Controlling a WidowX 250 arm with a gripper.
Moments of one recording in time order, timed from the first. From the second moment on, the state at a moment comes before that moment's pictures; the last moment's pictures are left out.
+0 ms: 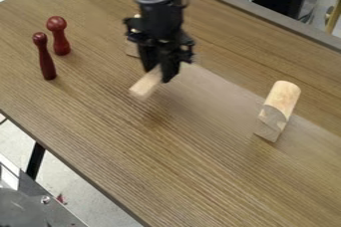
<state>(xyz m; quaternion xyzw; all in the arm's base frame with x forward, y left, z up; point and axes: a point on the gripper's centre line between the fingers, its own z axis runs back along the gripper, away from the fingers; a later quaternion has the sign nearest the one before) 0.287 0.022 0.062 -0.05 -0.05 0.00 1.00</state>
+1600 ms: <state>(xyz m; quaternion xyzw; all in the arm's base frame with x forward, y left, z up) 0.361 -0.016 0.026 0.00 -0.06 -0.01 1.00</state>
